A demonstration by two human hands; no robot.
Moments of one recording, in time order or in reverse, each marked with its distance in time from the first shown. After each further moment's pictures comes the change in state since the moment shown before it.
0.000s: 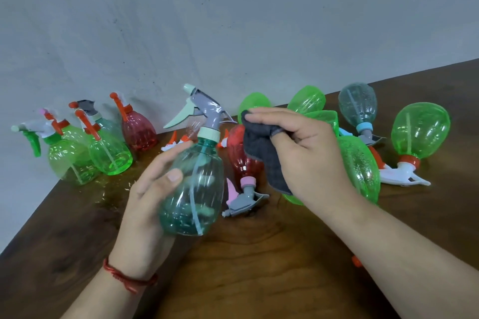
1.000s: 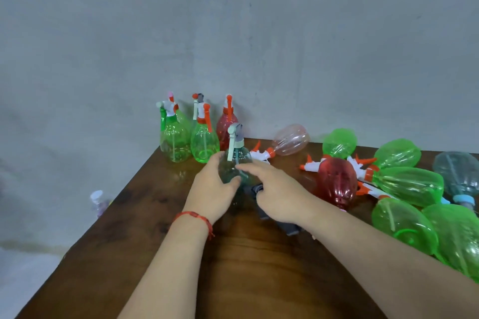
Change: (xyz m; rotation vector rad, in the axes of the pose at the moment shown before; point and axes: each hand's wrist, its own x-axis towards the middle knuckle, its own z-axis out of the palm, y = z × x) left_hand 0.037 -0.004 -0.127 0.823 0.276 -0.201; right_hand 0.009 -0.012 0.188 -0.581 -0.882 0.248
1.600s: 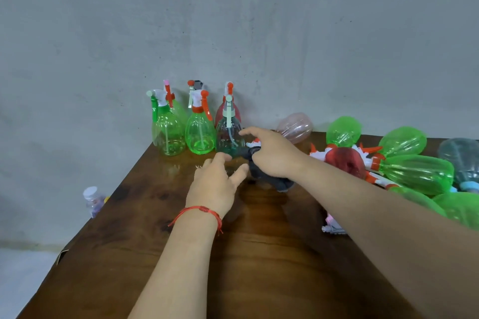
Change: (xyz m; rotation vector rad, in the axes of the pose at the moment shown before) left_hand 0.016 -0.024 0.004 0.173 -0.059 -0.054; right_hand 0.071 -0.003 -0.010 -0.023 0.103 0.025
